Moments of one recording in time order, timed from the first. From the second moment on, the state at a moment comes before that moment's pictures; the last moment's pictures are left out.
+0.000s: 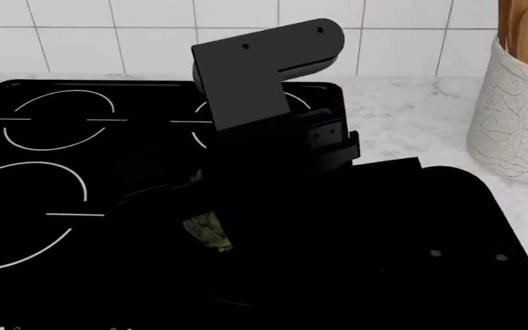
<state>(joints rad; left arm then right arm) -0.91 -0.69 0.04 0.82 -0.97 -0.93 -0.81 1.22 0.30 -0.50 -0.19 1.72 1.20 1.12</state>
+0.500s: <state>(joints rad) -0.87 -0.70 0.04 0.81 -0.94 -0.89 -0.80 1.21 0.30 -0.55 -0.14 1.62 1.18 1.02</state>
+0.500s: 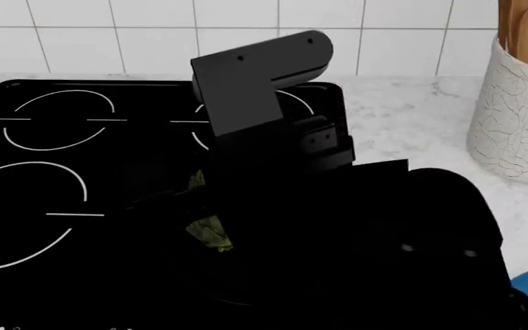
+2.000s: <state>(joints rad) -0.77 -0.71 0.03 0.78 -0.88 -0.80 -0.76 1.21 0.28 -0.70 0.00 1.44 1.14 0.85</state>
